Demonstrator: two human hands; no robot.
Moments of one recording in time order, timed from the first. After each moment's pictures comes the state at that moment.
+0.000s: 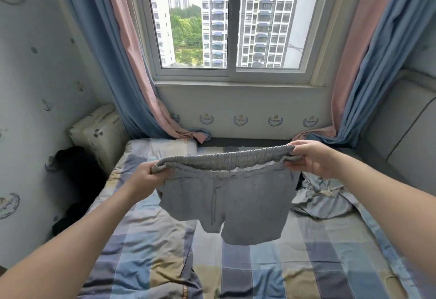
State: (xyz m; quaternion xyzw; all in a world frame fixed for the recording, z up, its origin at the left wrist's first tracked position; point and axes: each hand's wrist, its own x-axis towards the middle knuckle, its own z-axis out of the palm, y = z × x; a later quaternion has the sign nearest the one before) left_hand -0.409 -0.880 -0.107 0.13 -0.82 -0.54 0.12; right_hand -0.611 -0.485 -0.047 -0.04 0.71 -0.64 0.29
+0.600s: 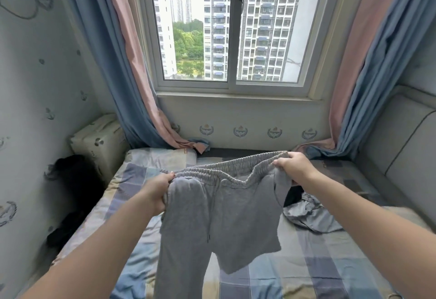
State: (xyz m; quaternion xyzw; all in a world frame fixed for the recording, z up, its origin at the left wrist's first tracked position) left_hand -0.425 -0.827 -0.083 0.36 -0.53 -0.76 0.05; right_hand -0.588 -0.526 -0.052 -0.06 0.84 -0.53 0.11
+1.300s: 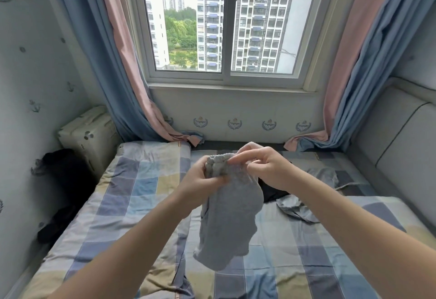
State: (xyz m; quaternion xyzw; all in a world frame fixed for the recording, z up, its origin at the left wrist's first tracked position) left_hand -0.432 -0.742 -0.062 0.04 -0.70 -0.71 0.06; right_hand -0.529 -0.562 -0.021 -0.38 0.76 -0.50 0.16
